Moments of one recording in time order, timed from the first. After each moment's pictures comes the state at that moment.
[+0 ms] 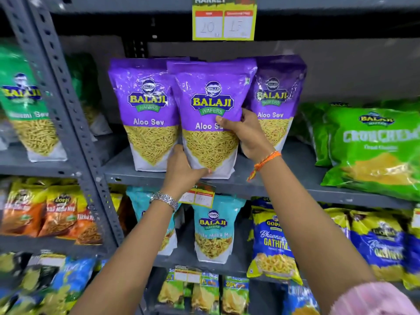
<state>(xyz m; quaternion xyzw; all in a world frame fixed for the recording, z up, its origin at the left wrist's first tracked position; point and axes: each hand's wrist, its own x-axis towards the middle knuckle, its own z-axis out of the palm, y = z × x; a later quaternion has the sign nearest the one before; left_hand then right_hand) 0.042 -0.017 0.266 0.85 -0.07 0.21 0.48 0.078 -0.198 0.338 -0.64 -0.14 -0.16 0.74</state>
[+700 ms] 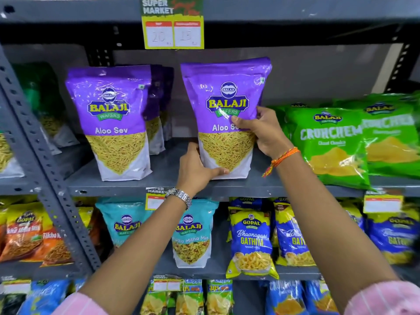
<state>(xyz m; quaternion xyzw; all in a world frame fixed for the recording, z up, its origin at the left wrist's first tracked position) 0.032 -0.117 0.278 0.83 -0.14 0.17 0.50 0.039 -0.310 0.356 -0.65 -0.11 -0.22 0.72</state>
